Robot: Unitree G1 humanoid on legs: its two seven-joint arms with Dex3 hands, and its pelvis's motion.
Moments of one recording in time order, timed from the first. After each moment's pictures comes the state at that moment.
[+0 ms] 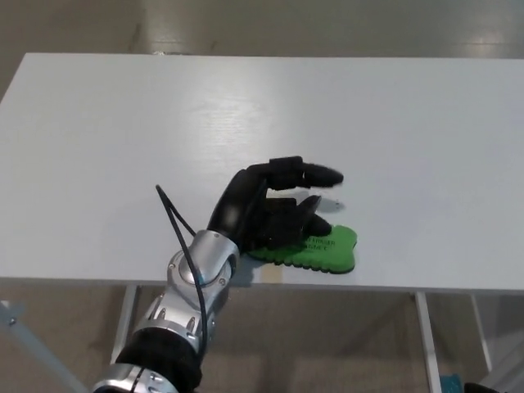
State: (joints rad) left_arm -0.67 0.00 -0.11 0.93 0.00 -0.31 -0.14; right_arm -0.08 -0.15 -0.15 1.21 -0.07 -0.58 -0.29
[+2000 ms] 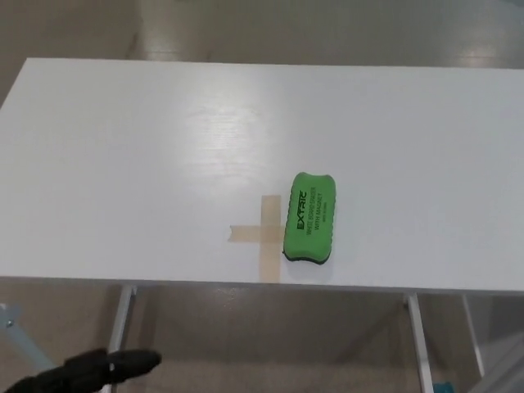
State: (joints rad) left_arm 0.36 0.48 0.14 0.06 -0.42 -0.02 -0.79; right_arm 0.02 -0.14 -0.13 1.25 -0.07 -0.58 -0.29
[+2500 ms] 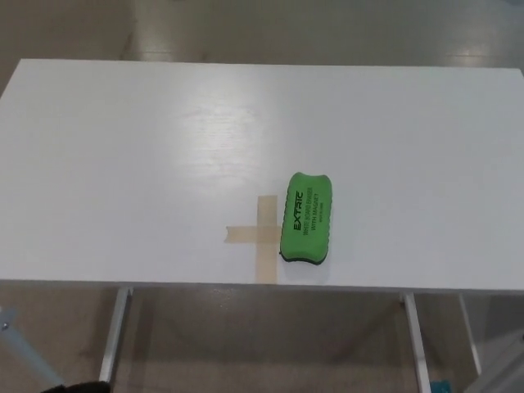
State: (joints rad) left_arm 0.14 0.46 0.13 0.63 -0.33 -0.03 -0.60; right_arm 0.01 -0.14 -0.14 1.24 -0.07 -0.58 -0.29
